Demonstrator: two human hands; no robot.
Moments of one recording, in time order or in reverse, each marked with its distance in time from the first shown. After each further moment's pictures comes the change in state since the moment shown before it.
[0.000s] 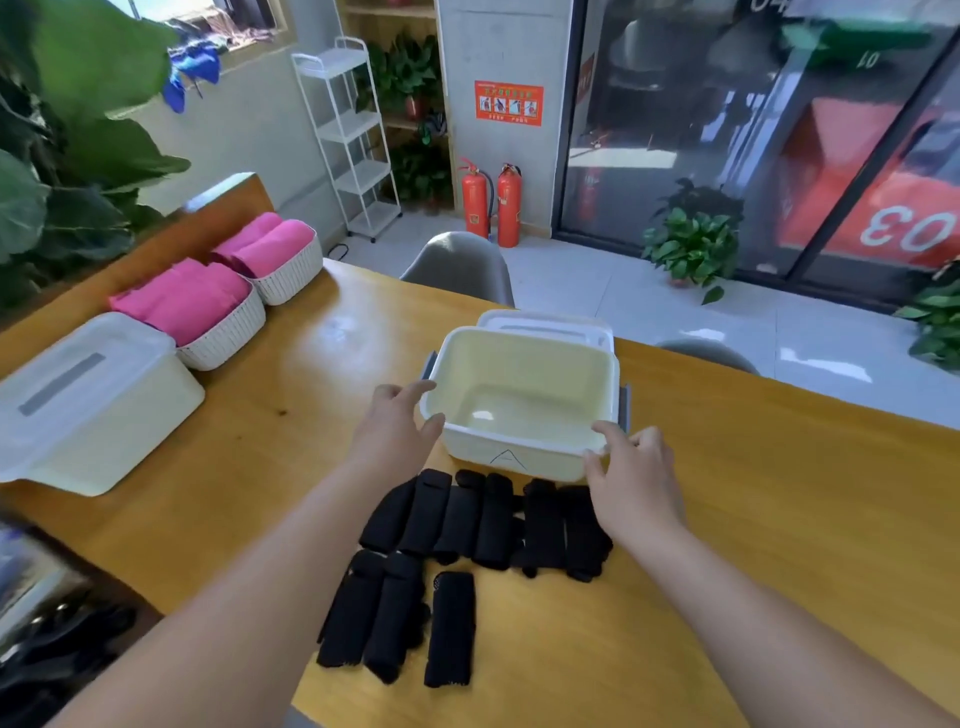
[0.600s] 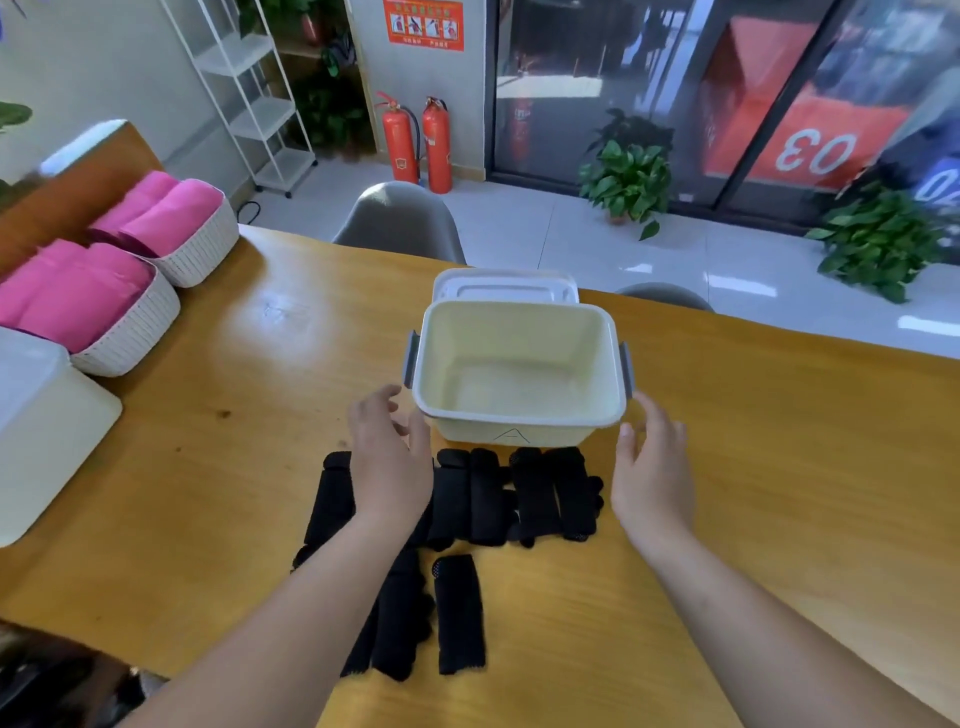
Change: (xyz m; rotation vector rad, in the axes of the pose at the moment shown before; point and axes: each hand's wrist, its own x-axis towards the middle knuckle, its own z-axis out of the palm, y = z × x) left_hand -0.022 -0.006 0.045 -0.367 0.225 -0.029; right_hand -0.022 0.019 0.027 0.300 0.281 0.259
